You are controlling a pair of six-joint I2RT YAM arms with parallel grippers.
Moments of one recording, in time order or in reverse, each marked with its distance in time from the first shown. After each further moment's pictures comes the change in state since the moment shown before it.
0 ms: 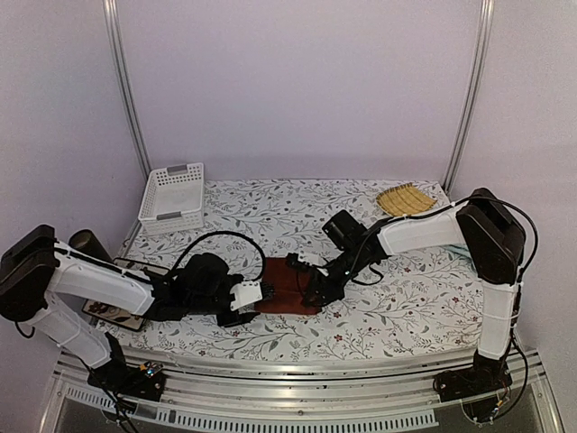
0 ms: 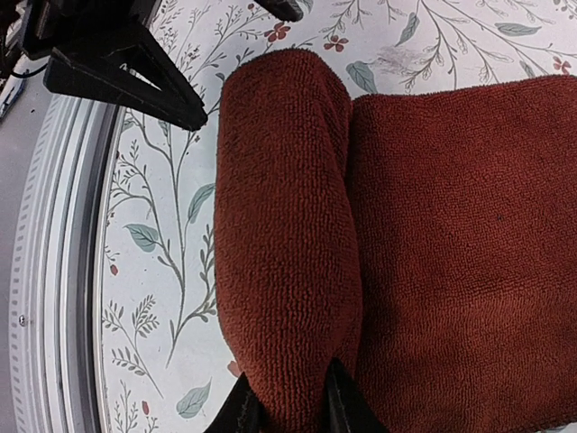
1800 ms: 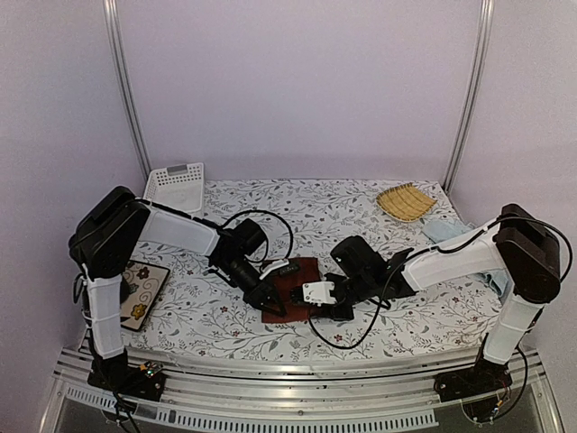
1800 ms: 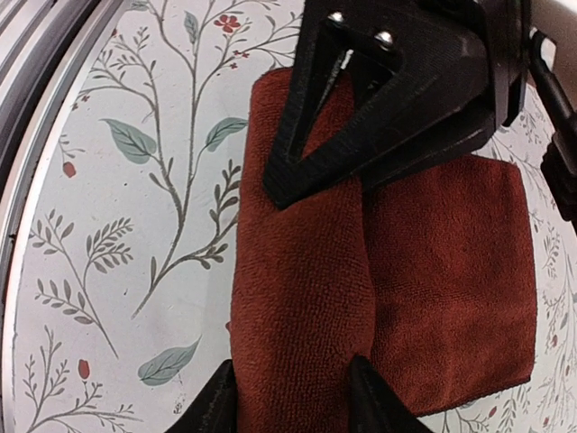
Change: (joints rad) left arm 0.226 0.597 0.668 -0.665 0.915 -0.199; right arm 0.173 -0.260 -0.370 0.355 0.401 -0.300
